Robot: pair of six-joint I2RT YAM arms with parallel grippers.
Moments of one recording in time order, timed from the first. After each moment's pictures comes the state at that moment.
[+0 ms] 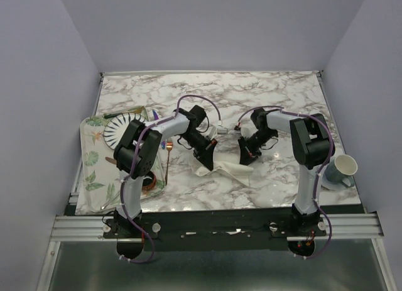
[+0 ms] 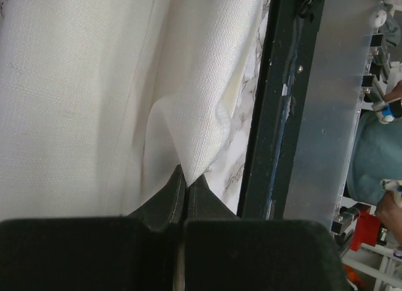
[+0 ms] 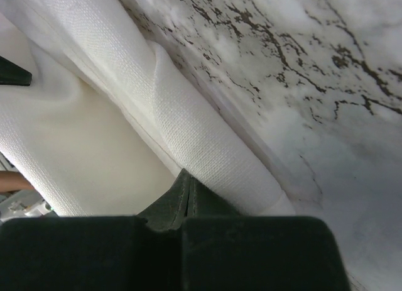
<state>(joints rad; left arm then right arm) -0.57 2.03 1.41 -0.90 1.01 0.46 0.28 2.06 1.26 -0.94 -0.76 -0.23</state>
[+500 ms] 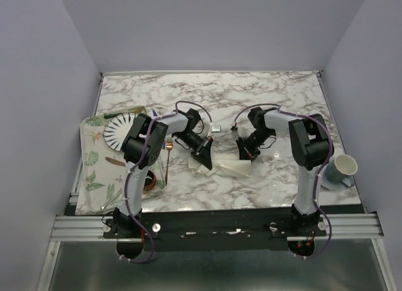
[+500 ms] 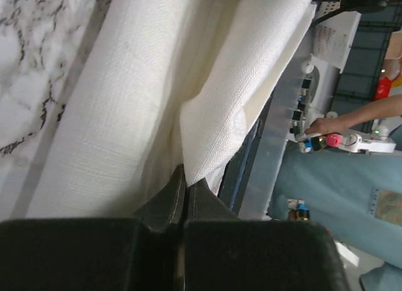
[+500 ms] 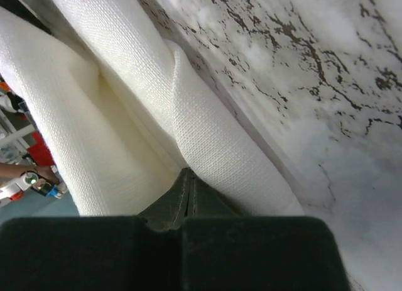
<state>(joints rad) -0.50 2.19 1.45 -0.90 1.12 0.28 0.31 2.05 1.28 -0.96 -0.72 -0.31</state>
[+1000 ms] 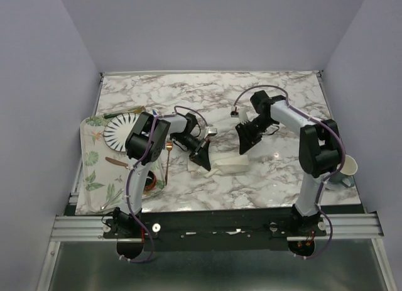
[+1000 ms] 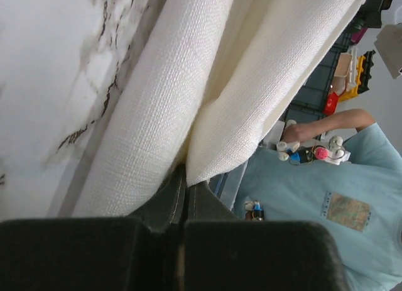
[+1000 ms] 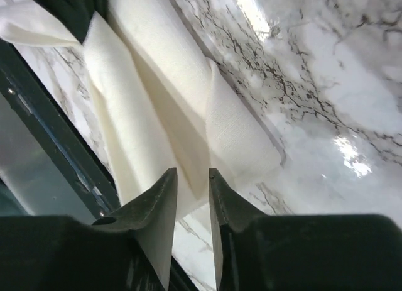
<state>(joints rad) -0.46 2.29 1.46 -0.92 1.18 0.21 0.31 1.96 1.41 -1.01 -0.65 -0.41</state>
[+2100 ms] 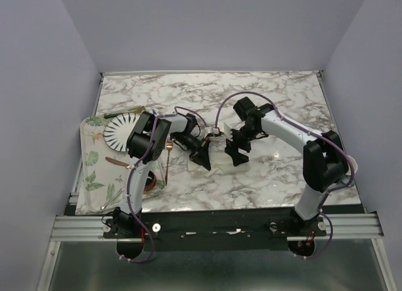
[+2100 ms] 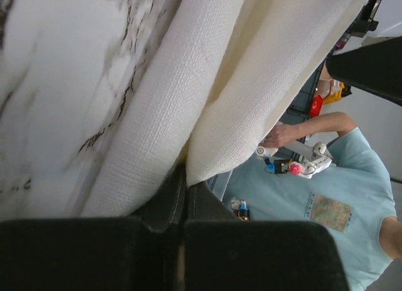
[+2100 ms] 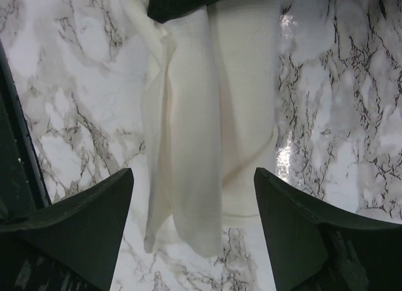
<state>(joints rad) -0.45 2.33 1.49 -0.95 1.20 0.19 0.53 1.76 1.33 -0.96 -0.55 -0.92</state>
